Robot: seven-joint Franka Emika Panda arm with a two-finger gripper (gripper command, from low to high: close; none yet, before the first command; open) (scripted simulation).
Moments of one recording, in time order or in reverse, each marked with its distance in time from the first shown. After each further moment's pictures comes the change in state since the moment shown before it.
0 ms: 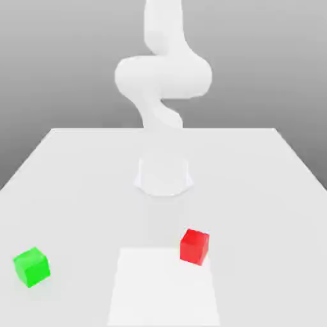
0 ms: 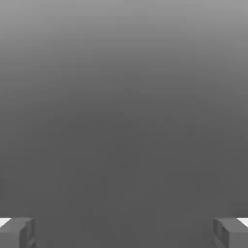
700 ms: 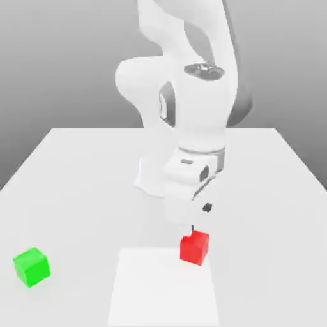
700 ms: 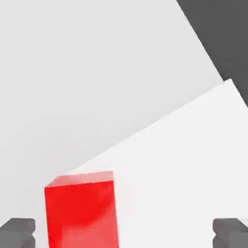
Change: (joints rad) arm 0.290 0.666 -0.119 -0.562 -0.013 0.514 -0.835
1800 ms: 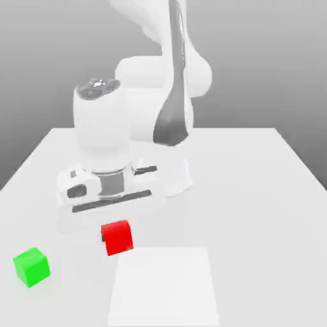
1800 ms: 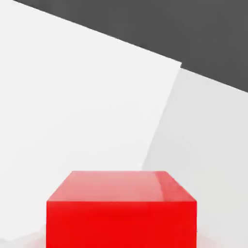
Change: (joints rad) arm -0.443 0.094 -0.165 0.273 0.094 -0.194 0.376
